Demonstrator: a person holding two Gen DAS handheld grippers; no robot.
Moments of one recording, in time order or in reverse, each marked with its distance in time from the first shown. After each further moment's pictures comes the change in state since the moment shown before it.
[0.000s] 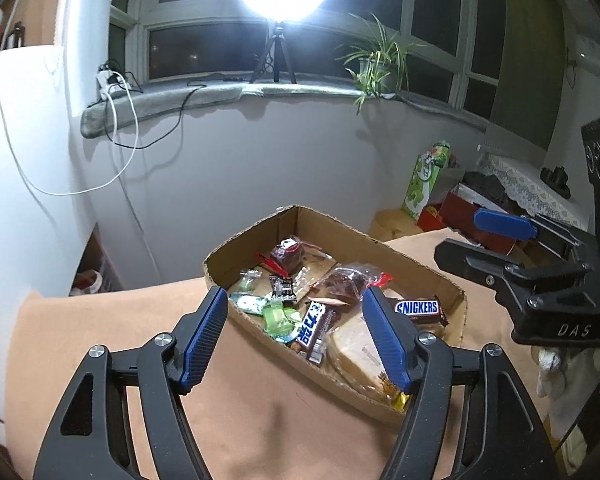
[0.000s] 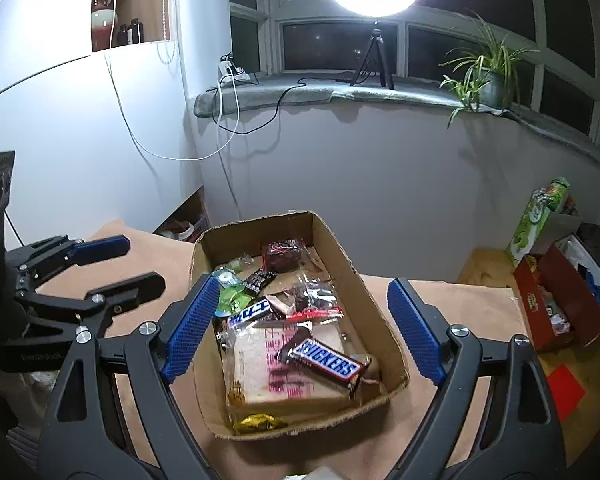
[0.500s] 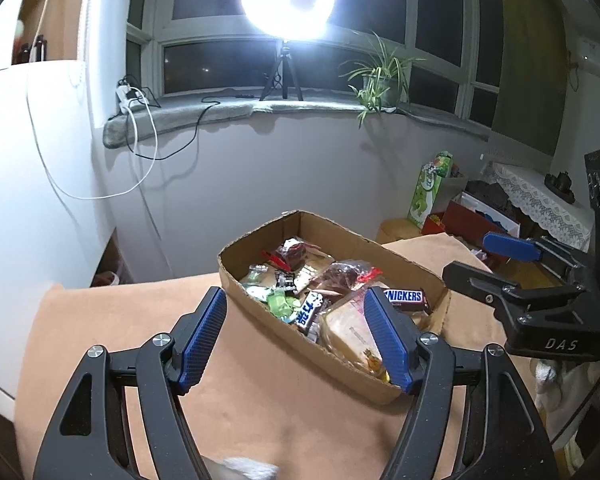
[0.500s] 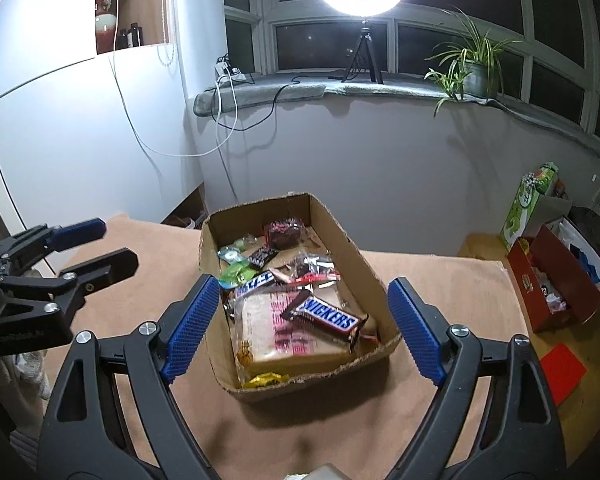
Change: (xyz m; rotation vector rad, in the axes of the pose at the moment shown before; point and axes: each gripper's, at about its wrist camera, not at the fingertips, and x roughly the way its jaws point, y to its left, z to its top) left arm -0.041 -0.015 -0.015 -0.003 -0.050 0.050; right arm -0.028 0.002 -0.026 0.033 0.007 -0.007
